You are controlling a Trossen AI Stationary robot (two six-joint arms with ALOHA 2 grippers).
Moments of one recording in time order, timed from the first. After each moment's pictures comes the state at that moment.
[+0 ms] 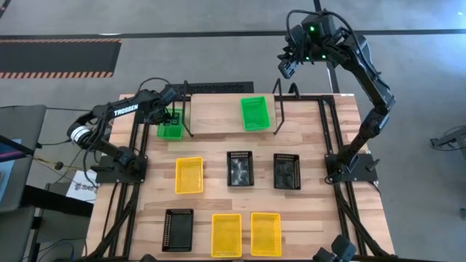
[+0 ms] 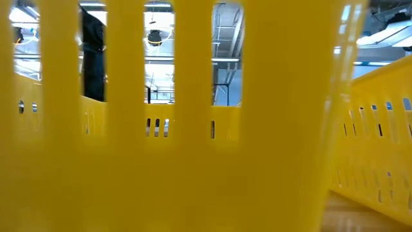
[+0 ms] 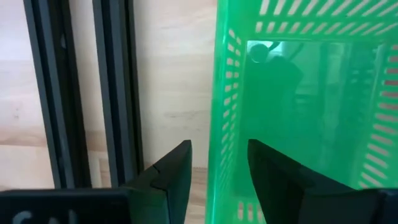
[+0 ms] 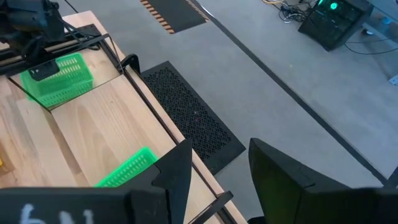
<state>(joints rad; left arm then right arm) 0.93 1.44 0.86 -0.93 -0.22 -0.63 -0.70 1.66 2.26 -1.21 0.07 -0.16</state>
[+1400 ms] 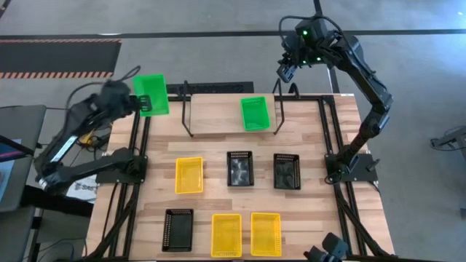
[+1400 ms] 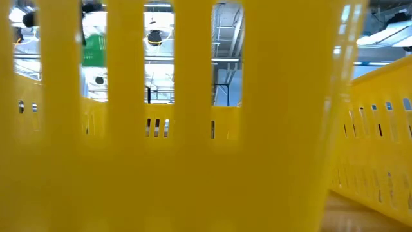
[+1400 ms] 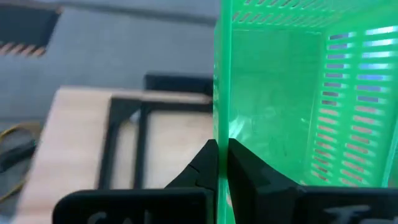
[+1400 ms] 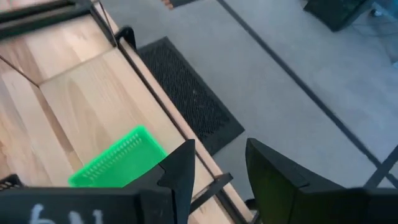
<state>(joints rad) 0.81 0.74 1.13 -1.14 -0.39 -0.65 -0.71 1.66 2.18 -1.23 0.08 -0.18</state>
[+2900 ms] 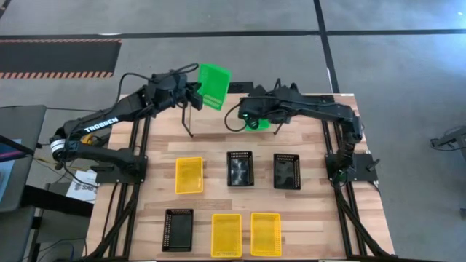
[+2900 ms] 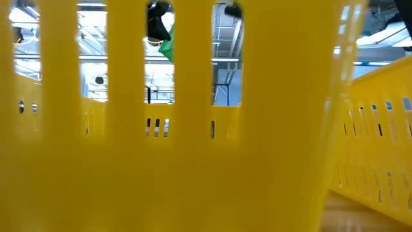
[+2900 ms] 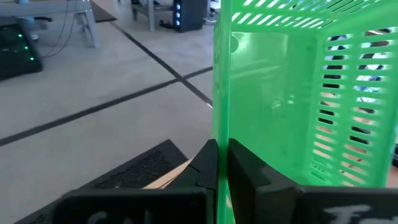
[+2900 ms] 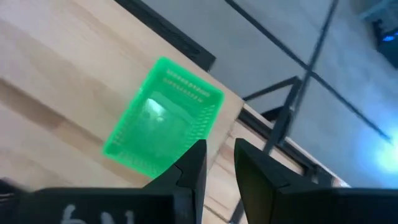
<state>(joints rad) 0.50 1.17 1.12 -0.31 -0.32 -0.24 -0.14 1.87 2.11 -1.57 0.73 0.68</state>
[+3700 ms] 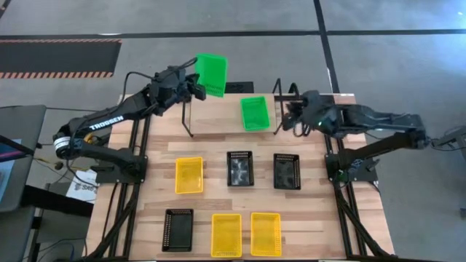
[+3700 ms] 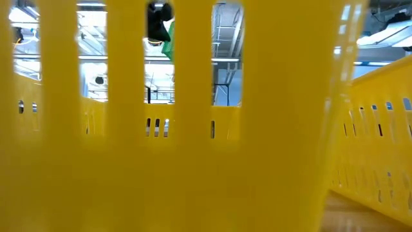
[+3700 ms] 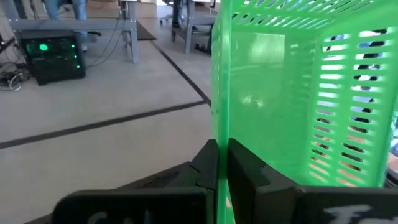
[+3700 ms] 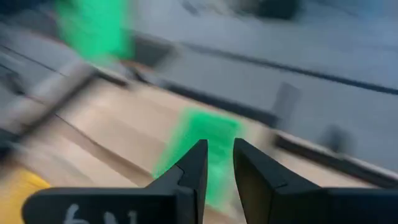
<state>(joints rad) 0.50 1.23 1.13 -0.18 -0.49 -0.31 -0.03 1.08 1.24 -0.75 0.78 0.66</state>
